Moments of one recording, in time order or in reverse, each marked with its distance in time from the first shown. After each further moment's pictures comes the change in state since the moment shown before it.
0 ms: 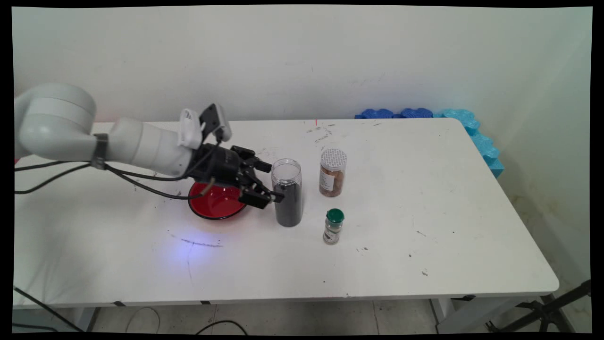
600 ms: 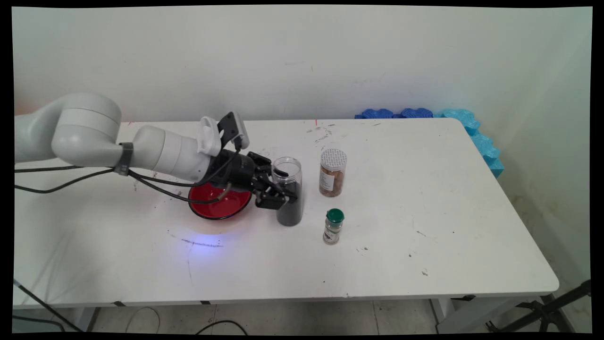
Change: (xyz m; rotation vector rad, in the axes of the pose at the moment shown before) arm 0.001 0.002 0.031 -0.006 0.001 0.016
